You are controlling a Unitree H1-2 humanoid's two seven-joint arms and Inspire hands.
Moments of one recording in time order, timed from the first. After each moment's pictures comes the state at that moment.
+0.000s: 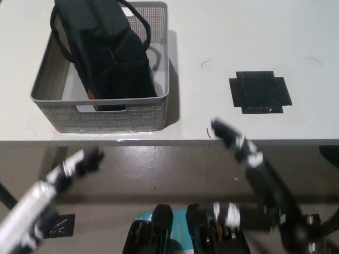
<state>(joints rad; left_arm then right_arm) 0.16 0.37 0.08 -0.78 -0.19 0.15 -0.38 -0.01 -0.17 0.33 -0.50 0.04 0.01 0.13</state>
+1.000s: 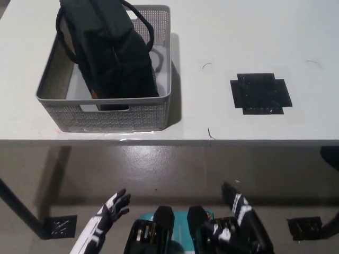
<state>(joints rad) 0.10 0.11 -0.01 0.04 -0.01 -0.29 -0.31 -0.04 -0.01 0.15 0.35 0.05 -0.37 0.10</state>
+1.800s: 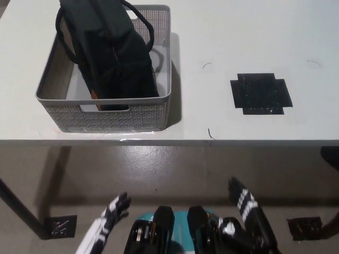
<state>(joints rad) 0.05 0.11 -0.02 0.15 0.04 -0.36 -0.26 -0.06 0.00 0.11 0.36 0.07 -0.38 0.11</state>
